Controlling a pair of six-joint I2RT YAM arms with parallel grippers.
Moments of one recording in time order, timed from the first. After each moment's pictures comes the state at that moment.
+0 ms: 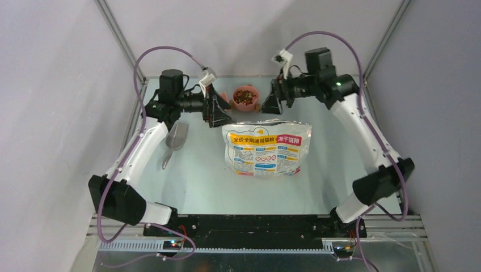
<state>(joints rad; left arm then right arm) -0.27 1.36 1.33 -0.37 1.05 0.05 0.38 1.55 1.79 -0.78 -0.85 -0.06</state>
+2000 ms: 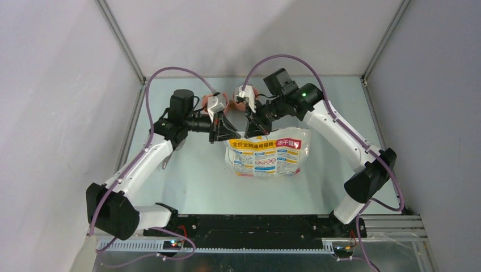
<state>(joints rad) -0.38 1.27 1.08 -0.29 1.11 0.21 0.69 1.68 1.83 -1.03 -0.73 -0.44</state>
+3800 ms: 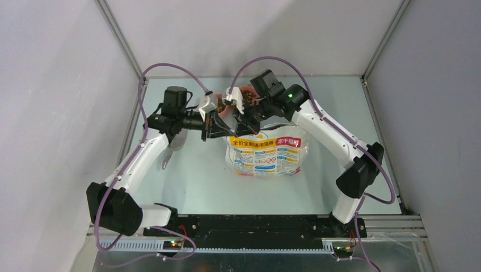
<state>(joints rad) -0.28 1.30 1.16 -0.50 1.22 0.45 0.74 1.75 1.87 -0.95 -0.68 -0.46</state>
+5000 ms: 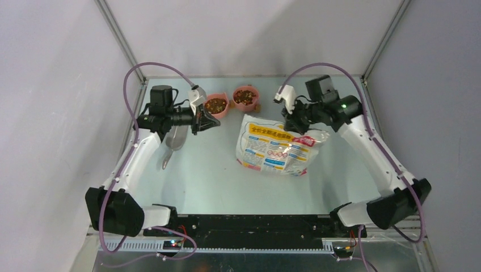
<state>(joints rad) -0.17 1.28 1.15 -0.47 1.10 0.45 0.48 1.42 1.55 -1.00 -0.46 -0.55</state>
